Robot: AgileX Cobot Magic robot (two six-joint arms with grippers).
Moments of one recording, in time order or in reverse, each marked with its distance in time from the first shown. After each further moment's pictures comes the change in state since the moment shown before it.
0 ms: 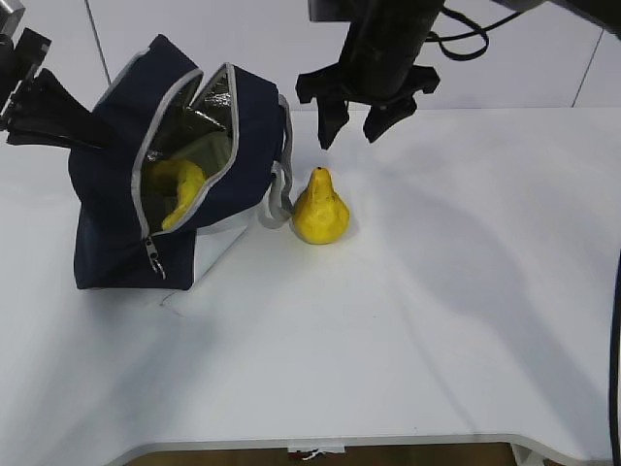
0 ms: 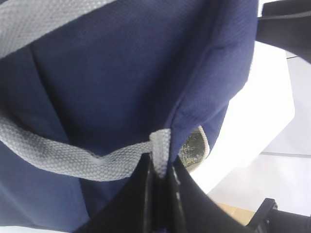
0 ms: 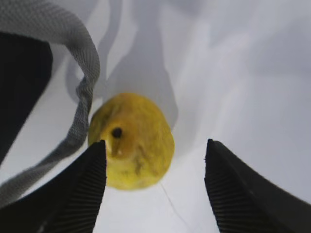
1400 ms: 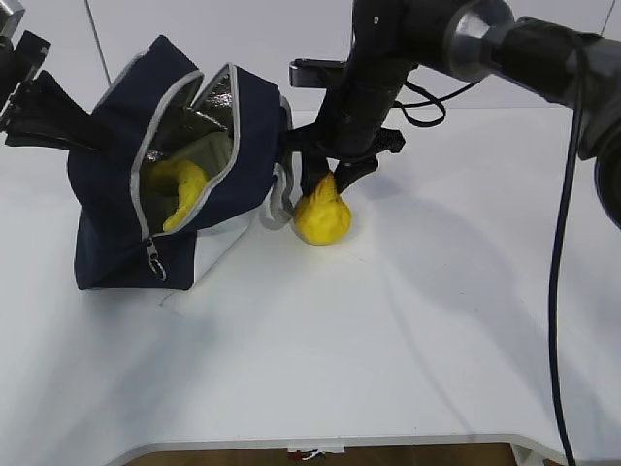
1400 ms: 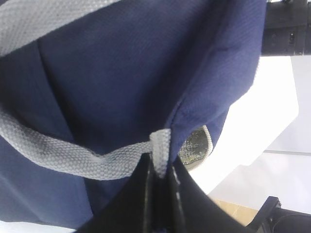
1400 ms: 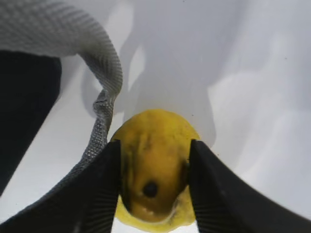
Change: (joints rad) left arm 0.000 0.000 -0.001 0.014 0.002 0.000; right arm 0.000 0.150 0.005 0.102 -0.082 -0.017
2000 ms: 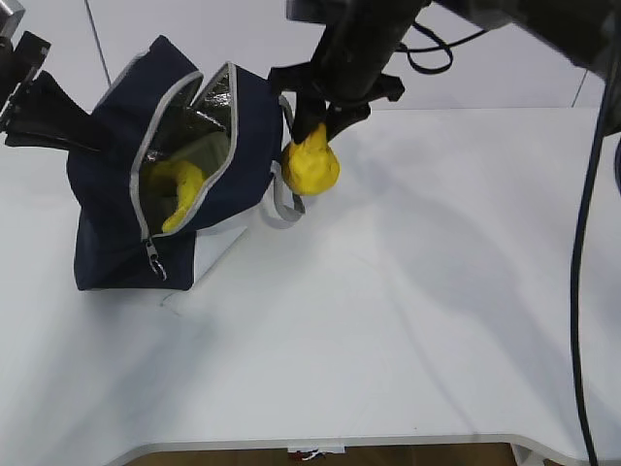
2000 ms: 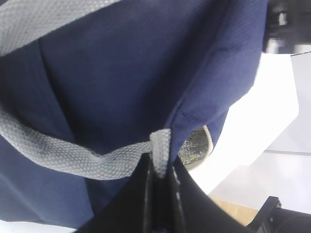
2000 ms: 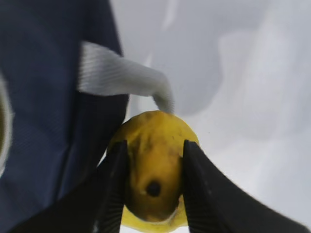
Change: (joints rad) left arm 0.000 0.000 0.000 0.002 0.000 0.000; right arm 0.000 -0.031 -0.151 0.036 0.078 0.000
